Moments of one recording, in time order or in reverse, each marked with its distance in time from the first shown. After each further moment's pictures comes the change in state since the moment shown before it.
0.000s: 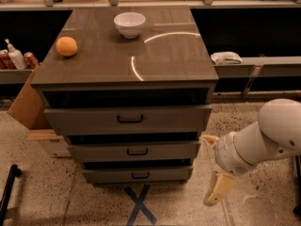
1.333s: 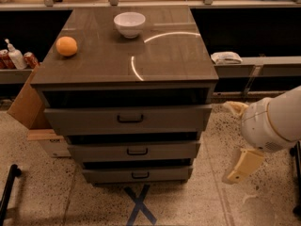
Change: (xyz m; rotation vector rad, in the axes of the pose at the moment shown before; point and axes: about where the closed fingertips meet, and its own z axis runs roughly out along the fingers) arm -0.034 -0.018 -0.126 0.214 0.088 0.011
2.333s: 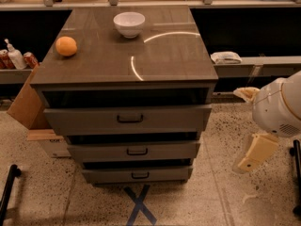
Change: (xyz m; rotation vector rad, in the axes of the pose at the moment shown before) arm -0.007 -0.015 -0.039 0.005 0.041 0.032
